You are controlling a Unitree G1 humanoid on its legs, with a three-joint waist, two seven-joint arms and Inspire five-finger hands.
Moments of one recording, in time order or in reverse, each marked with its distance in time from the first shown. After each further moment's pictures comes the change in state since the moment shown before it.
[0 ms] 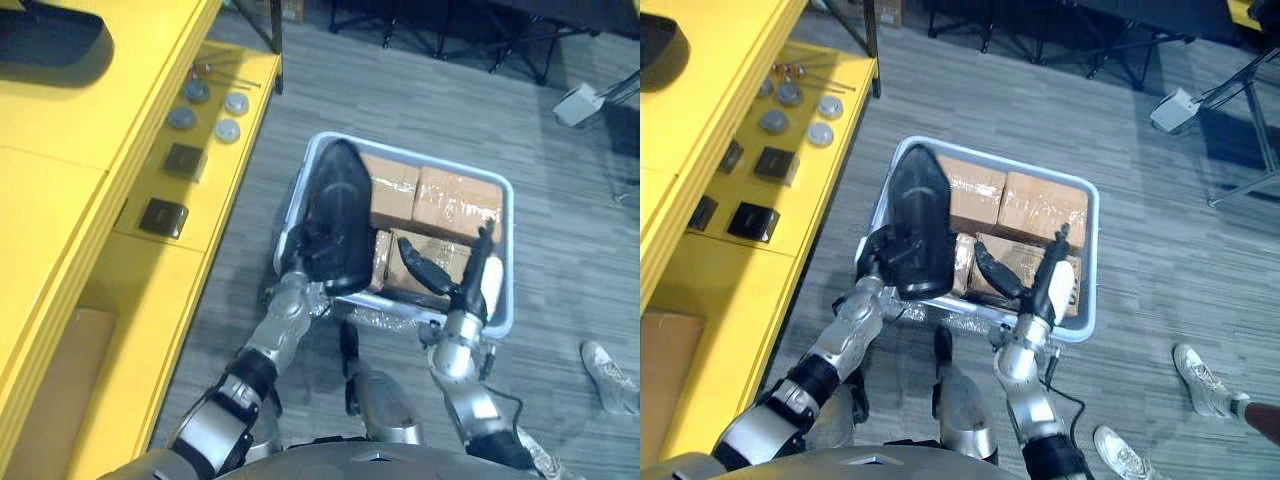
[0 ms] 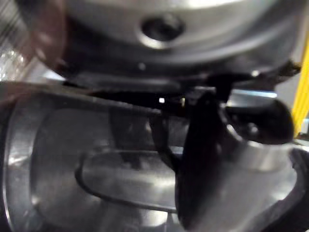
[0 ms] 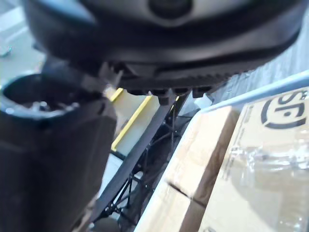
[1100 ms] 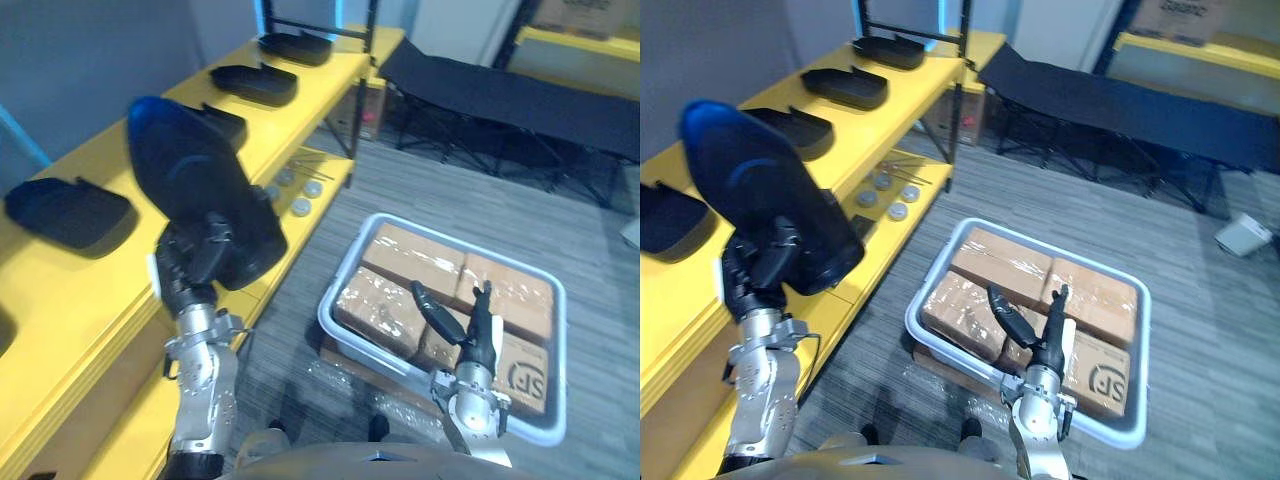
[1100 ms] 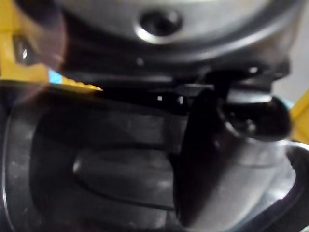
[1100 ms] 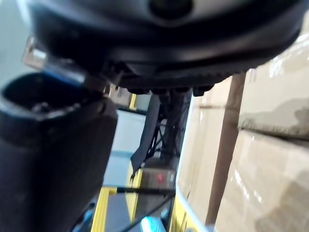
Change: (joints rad) left arm 0.523 -0.008 0.419 -0.673 0.007 -0.234 -0.065; right arm 0.082 0.067 -0.064 0.168 0.194 -0.139 0.277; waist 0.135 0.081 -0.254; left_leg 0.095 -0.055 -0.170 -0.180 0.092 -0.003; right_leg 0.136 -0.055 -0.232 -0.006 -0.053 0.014
